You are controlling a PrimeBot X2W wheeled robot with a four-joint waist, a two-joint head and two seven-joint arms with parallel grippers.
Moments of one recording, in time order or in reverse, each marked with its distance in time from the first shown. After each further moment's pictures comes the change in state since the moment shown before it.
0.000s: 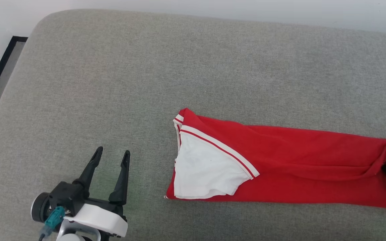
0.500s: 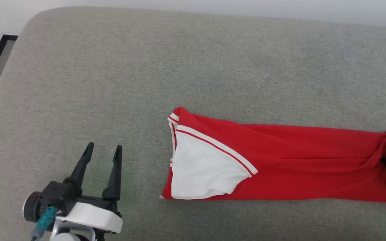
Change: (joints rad) left arm 0.010 -0.024 0.044 -0.046 0.016 0.000 0.000; right arm -0.050 0.023 -0.016 0.035 -0.017 0.006 0.008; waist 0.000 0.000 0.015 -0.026
